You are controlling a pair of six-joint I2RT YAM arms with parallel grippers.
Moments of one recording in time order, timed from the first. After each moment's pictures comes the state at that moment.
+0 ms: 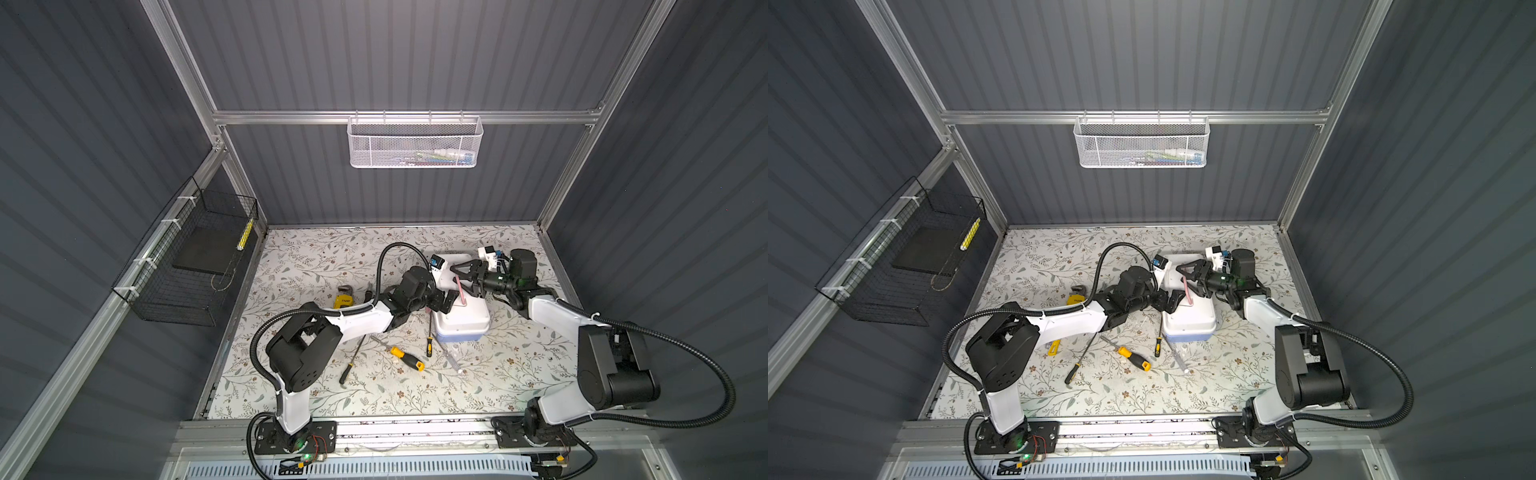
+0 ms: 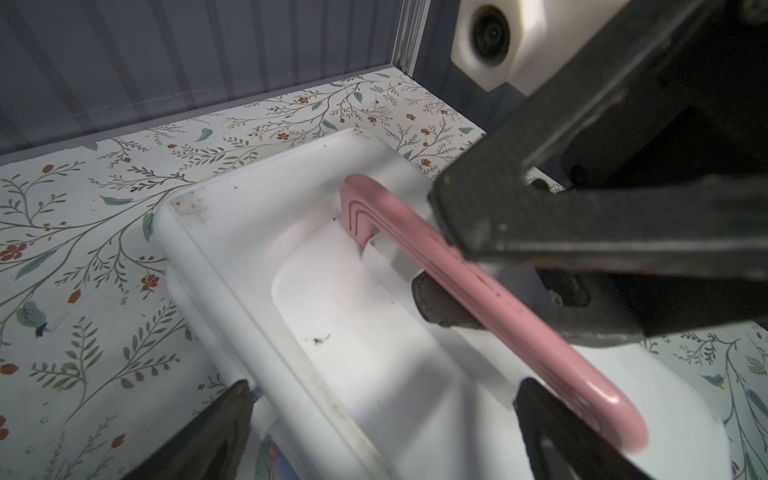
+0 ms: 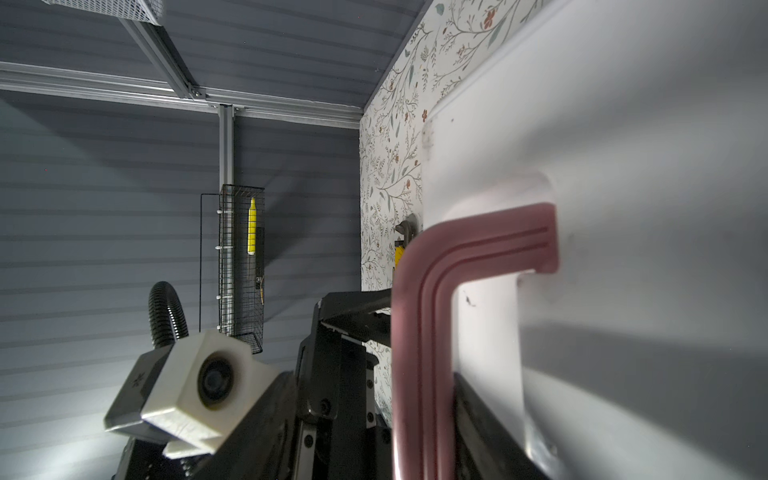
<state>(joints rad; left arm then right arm) -0.88 1.87 1.18 0.25 0.05 -0.19 0.11 1.53 0.81 0.30 -0.95 1.06</state>
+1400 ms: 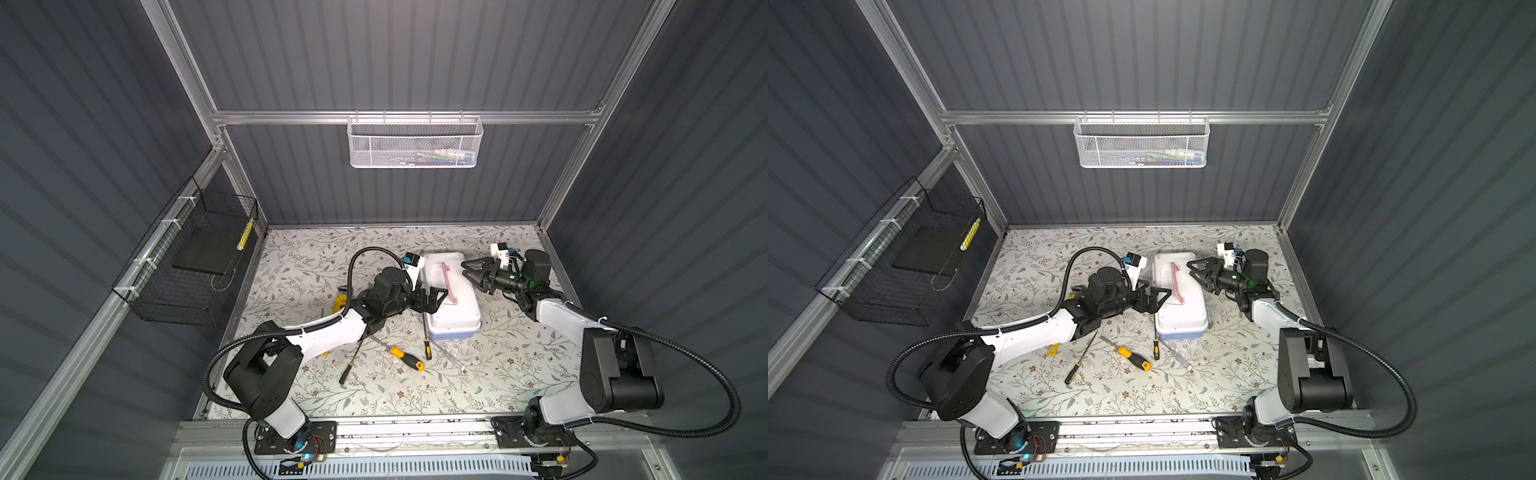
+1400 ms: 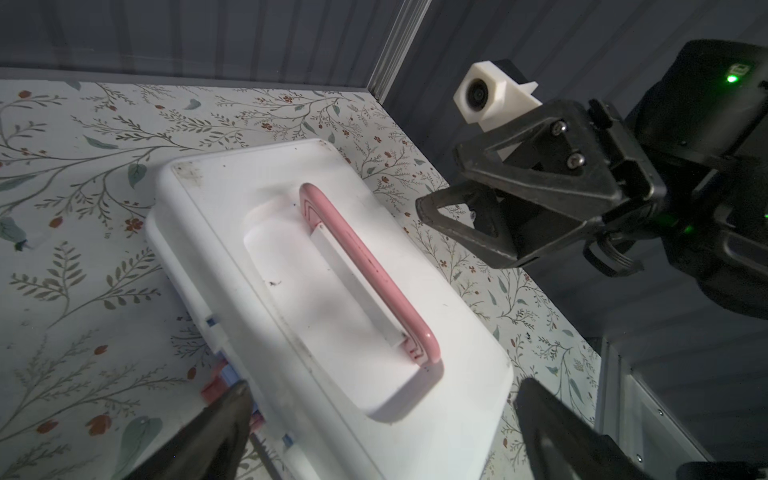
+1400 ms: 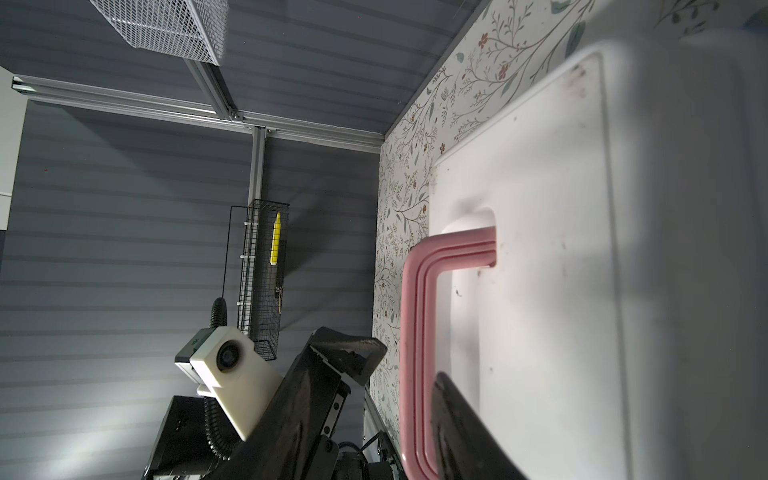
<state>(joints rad) -0.81 1.60 0.97 0.28 0.22 -0.44 0.02 1.50 0.77 0.38 -1.00 1.07</state>
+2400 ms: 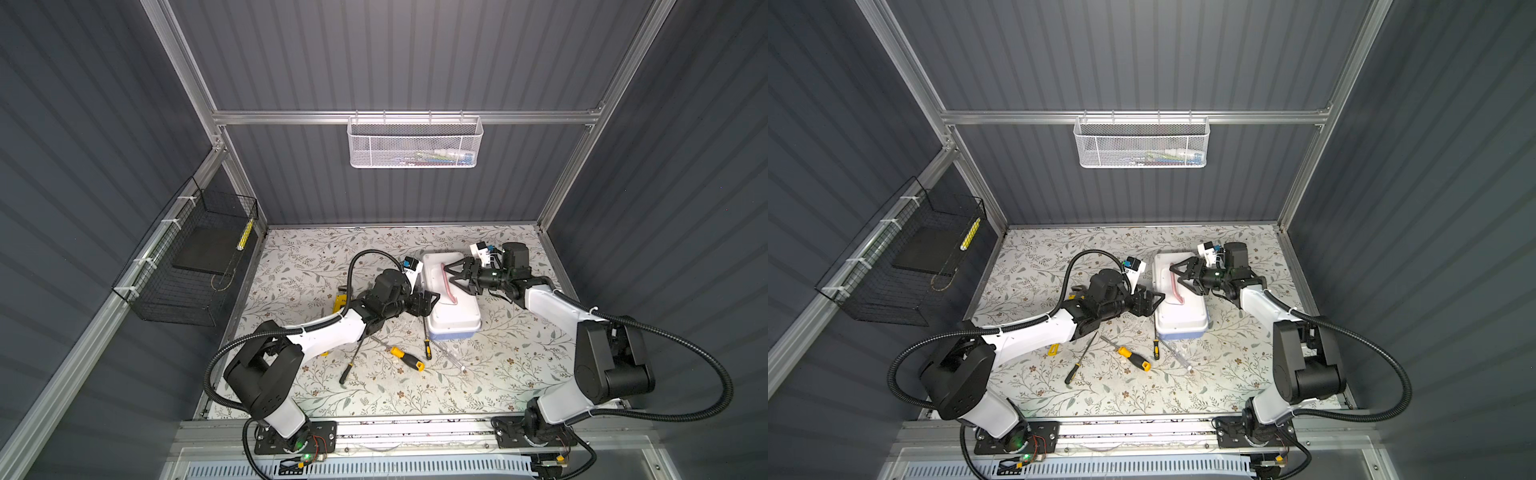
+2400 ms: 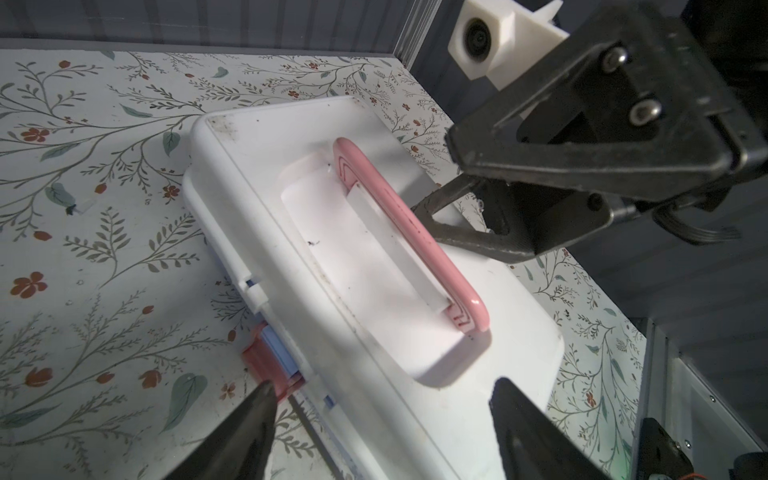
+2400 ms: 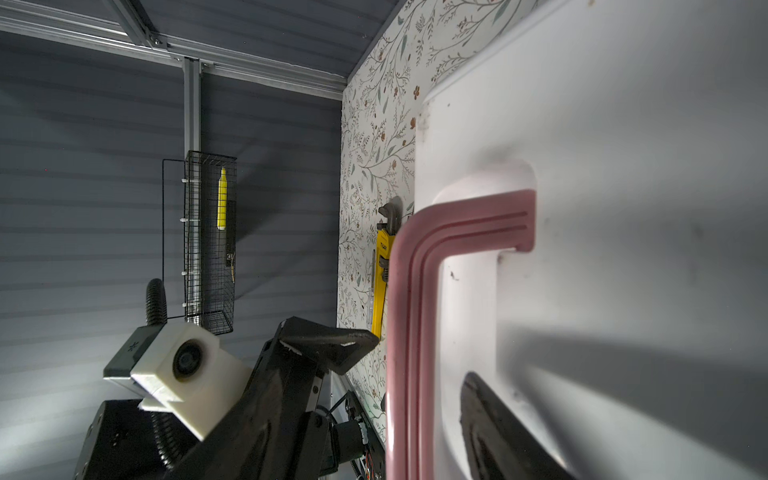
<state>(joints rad) -0.80 1.61 0.97 0.19 0.18 -0.37 0.15 1.57 0.94 0.04 -0.94 0.86</state>
